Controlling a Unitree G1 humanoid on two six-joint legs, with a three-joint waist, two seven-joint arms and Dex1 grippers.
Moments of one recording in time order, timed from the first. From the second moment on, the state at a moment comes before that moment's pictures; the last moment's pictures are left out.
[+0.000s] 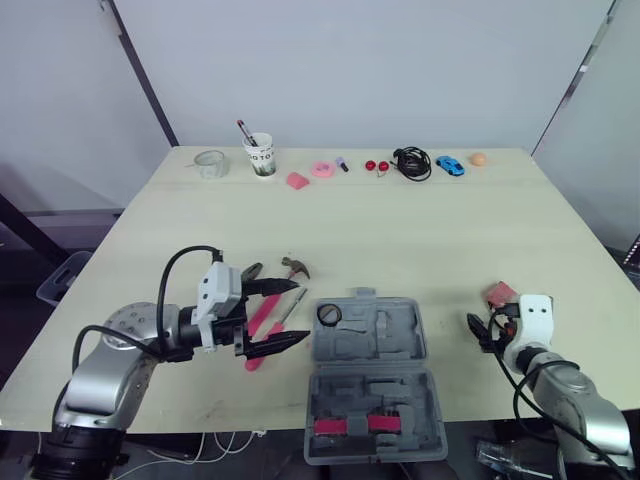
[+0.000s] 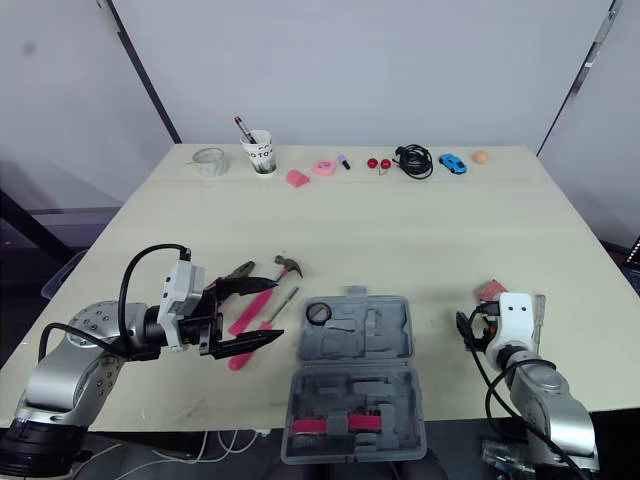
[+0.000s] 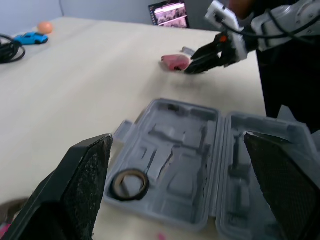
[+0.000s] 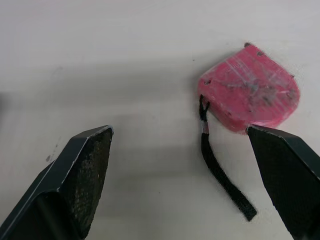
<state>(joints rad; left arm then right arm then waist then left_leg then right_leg) -0.12 0.76 0.12 -0.24 -0.54 0.26 -1.21 0.00 -0.28 -0.20 -0.21 0.31 0.64 0.19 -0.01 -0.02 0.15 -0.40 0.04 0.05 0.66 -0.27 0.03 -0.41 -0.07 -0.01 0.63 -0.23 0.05</state>
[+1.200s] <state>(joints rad) -0.16 0.76 0.11 -0.26 -0.53 0.28 -1.20 -0.15 -0.18 -0.19 0.02 0.21 0.53 0.08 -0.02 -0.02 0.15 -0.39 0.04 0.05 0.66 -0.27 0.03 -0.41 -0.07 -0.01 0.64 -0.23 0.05</state>
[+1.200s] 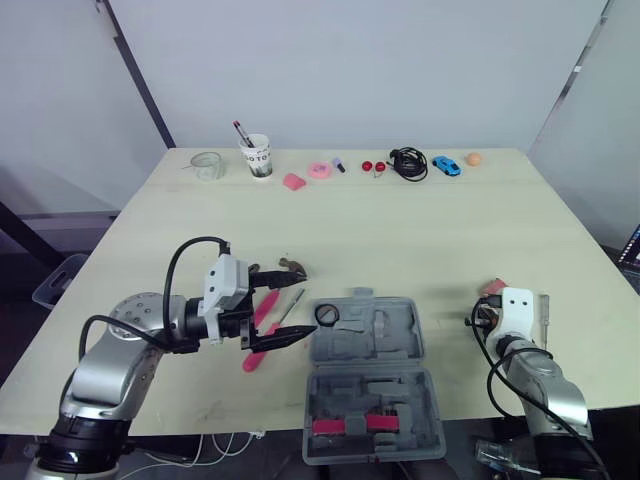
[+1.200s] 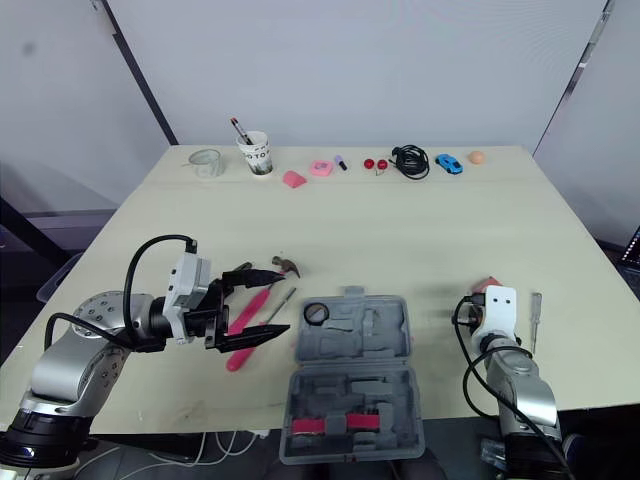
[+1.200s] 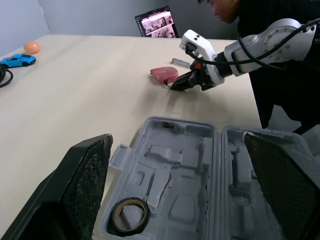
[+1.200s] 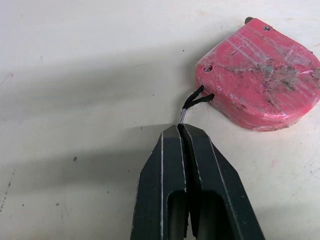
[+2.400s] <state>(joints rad) -0.15 0.75 0.08 -0.26 -0.52 0.26 -1.21 0.06 -0.24 -0.16 -0.25 0.21 0.69 0.17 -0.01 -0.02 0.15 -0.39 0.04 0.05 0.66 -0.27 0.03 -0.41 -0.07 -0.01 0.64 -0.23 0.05</state>
